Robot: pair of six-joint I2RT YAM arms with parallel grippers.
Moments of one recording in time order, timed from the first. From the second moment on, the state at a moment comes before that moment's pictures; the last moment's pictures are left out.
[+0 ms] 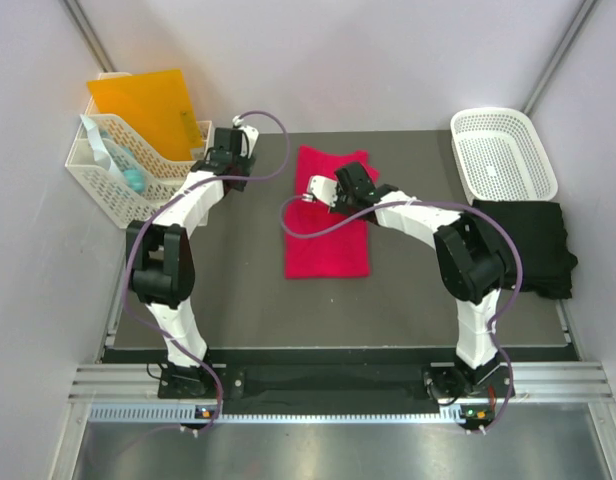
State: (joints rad) left arm -0.19 1.87 1.53 -0.37 -0.29 0.29; right arm 0.61 1.99 1.46 -0.31 0.15 -0.80
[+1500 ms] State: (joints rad) left arm -0.21 2.04 1.67 -0.53 0.44 0.32; right arm 0.21 2.02 1.68 -0.69 -0.23 -0.59
